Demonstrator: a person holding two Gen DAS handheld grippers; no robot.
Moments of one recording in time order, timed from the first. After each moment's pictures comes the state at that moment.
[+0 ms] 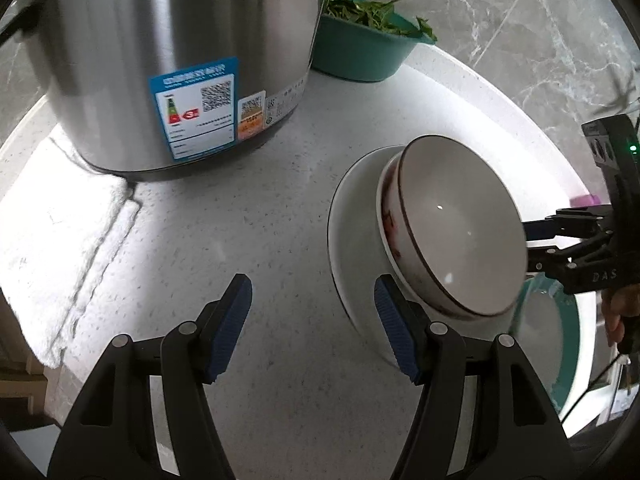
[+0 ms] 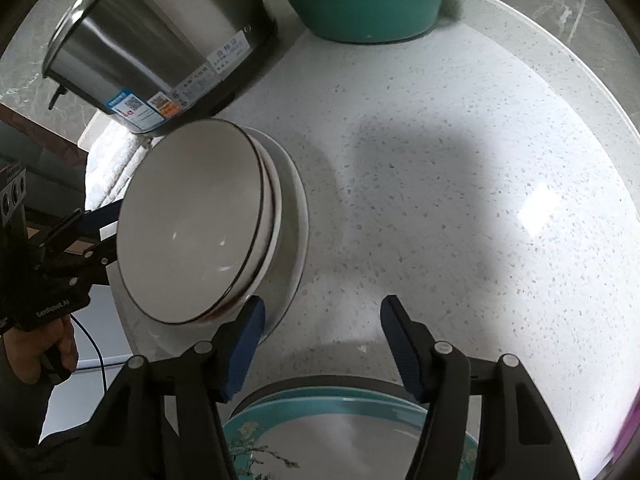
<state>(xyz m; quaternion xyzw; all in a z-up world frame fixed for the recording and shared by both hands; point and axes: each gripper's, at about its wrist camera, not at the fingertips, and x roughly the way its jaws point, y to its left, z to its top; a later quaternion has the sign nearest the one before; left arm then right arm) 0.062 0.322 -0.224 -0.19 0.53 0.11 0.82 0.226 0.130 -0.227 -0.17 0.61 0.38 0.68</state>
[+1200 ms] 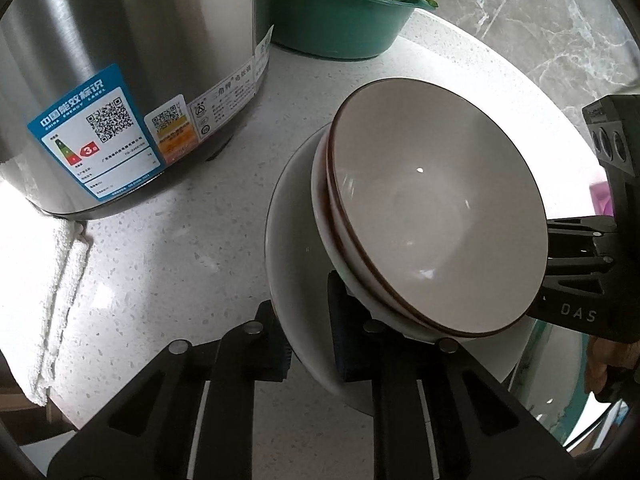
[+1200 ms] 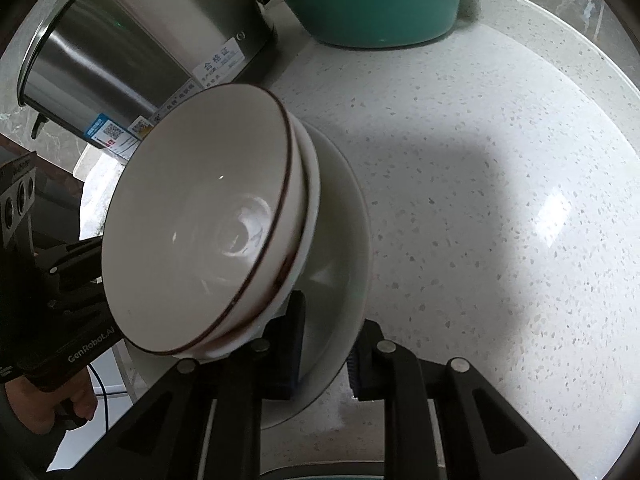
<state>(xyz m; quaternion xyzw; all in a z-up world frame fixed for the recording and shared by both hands) 0.176 0.311 -0.271 -0.16 0.56 0.11 0.80 0.233 0.159 -0.257 -0.13 0.58 0.40 0.69</state>
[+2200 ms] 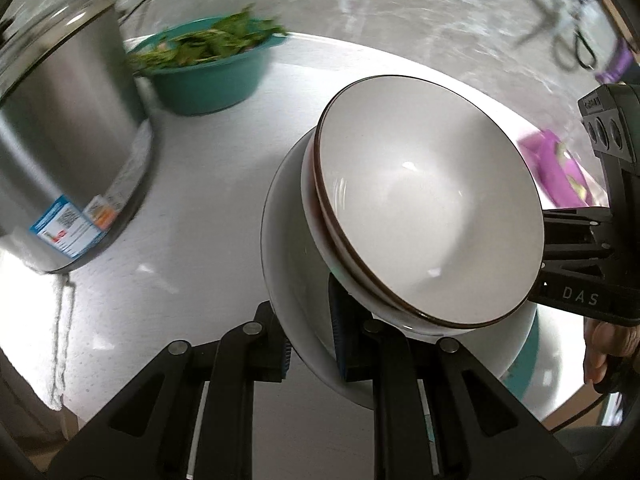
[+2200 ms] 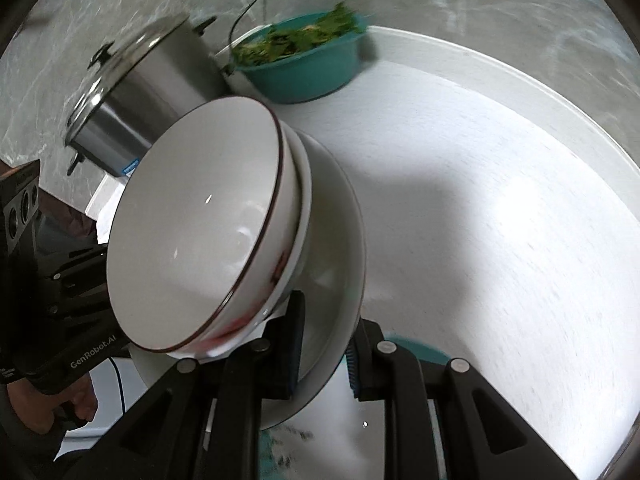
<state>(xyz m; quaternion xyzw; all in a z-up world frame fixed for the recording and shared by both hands) 0.152 0.192 -0.176 -0.09 0.54 0.00 0.83 0.198 0.028 -0.180 -0.06 0.56 0.33 0.76</state>
